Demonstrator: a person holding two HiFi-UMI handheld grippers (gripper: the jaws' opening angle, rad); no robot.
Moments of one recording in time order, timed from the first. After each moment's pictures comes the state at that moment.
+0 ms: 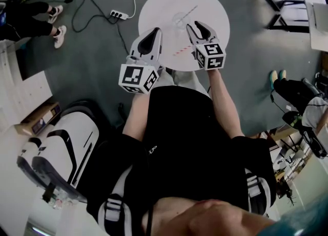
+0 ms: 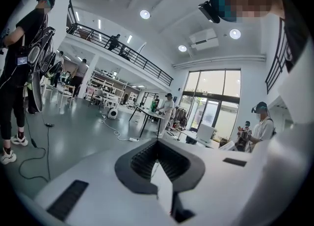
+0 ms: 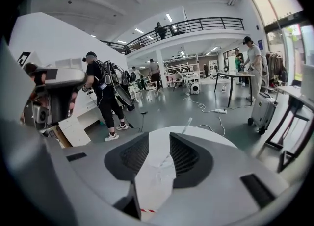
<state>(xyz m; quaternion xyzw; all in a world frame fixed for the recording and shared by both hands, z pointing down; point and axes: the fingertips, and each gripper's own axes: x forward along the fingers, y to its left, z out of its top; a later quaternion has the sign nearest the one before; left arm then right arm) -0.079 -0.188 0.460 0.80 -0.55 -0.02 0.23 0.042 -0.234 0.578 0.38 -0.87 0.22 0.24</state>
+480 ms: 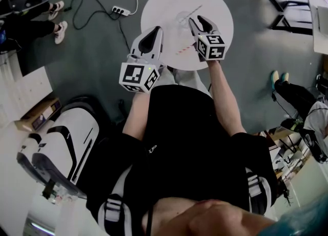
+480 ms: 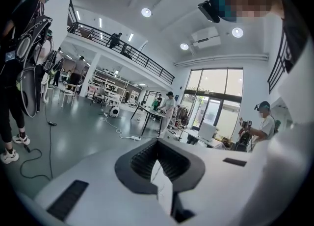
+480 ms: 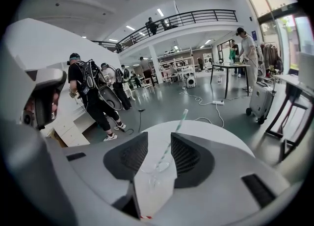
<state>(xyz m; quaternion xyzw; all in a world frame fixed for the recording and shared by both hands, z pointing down) -0.088 -0.193 0.470 0.79 -0.56 -0.01 0.24 0.040 -0.262 0.614 0.40 -0.85 0.26 0.25</state>
